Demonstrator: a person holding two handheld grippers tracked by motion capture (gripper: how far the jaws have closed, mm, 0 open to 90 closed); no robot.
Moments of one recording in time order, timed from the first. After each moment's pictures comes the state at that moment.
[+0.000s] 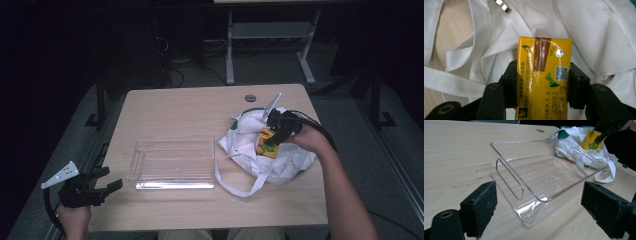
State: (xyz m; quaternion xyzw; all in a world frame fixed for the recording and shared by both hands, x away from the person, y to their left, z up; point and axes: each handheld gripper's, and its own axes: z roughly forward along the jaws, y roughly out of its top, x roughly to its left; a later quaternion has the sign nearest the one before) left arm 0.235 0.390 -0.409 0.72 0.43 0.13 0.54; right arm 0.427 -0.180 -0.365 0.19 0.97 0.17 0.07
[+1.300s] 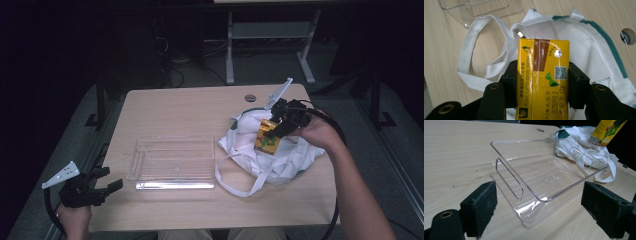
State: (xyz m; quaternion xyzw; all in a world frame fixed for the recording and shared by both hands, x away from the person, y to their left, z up) left arm 0.236 0.389 -0.410 0.72 0.43 0.13 0.54; right arm 0.398 -0.177 -0.298 0.18 0.95 0.22 0.08
